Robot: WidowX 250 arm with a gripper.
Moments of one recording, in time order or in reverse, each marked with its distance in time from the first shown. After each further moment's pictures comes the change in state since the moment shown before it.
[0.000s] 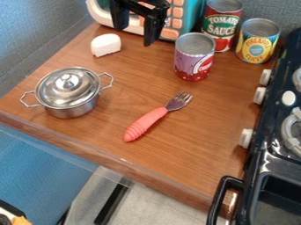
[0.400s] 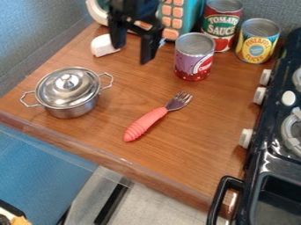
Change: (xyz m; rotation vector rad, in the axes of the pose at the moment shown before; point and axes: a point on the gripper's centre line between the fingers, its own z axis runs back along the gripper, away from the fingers) arm -0.028 0.003 -0.033 -0.021 0.102 0.000
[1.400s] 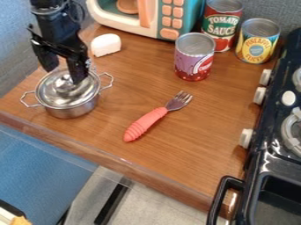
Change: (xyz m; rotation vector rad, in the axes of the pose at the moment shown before) arm -0.070 0.058 -0.013 -0.012 -0.122 0.123
